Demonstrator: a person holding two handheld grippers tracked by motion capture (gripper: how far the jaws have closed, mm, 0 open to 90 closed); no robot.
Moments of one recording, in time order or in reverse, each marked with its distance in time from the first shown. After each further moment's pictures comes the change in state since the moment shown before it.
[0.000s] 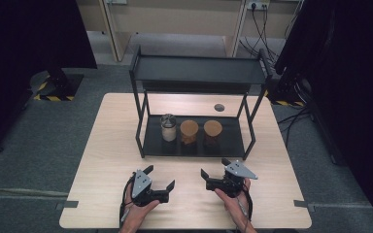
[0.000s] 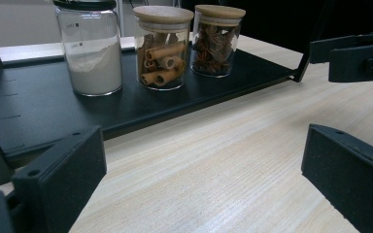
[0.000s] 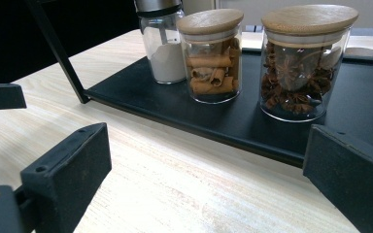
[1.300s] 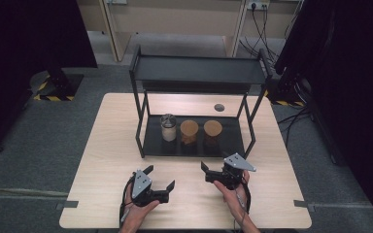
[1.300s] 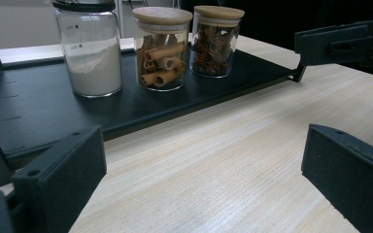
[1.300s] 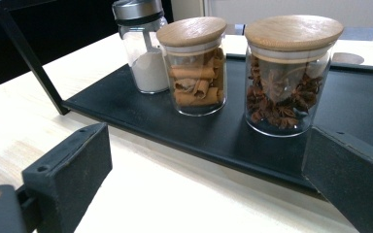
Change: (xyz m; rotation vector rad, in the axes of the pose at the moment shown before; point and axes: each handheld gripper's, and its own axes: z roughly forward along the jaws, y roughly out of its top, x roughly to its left) left arm 0.000 0.000 -0.001 -0.002 -0.001 0.008; right arm 0.000 0.014 0.014 0.010 -0.043 0.006
